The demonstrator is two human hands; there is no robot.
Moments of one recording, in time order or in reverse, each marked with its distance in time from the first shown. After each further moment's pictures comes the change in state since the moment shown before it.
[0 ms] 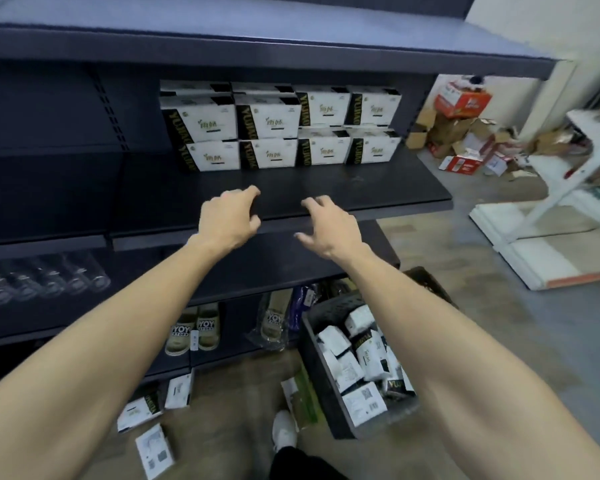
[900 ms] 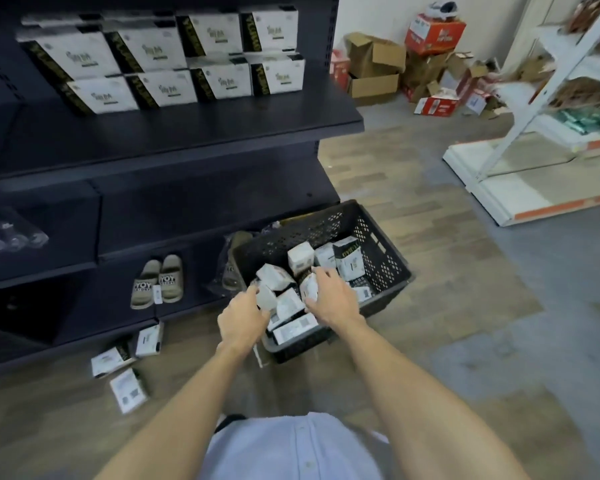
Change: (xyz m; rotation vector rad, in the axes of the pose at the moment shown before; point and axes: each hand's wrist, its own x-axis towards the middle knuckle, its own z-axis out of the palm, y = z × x) left_hand -0.247 0.280 0.189 -0.179 -0.361 -0.394; right_hand -0.293 0.215 0.111 0.235 -0.271 0.305
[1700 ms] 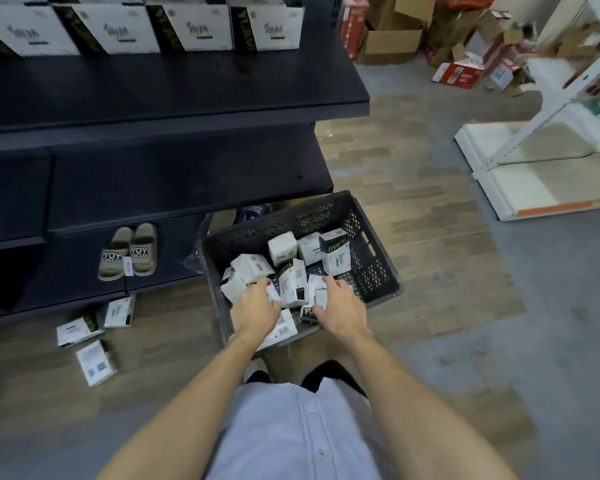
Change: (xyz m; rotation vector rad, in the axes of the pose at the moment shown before) left_hand 0.078 0.081 0.059 -0.150 -0.111 -0.140; right_hand 0.069 0.081 -0.006 -0.040 -0.145 0.099
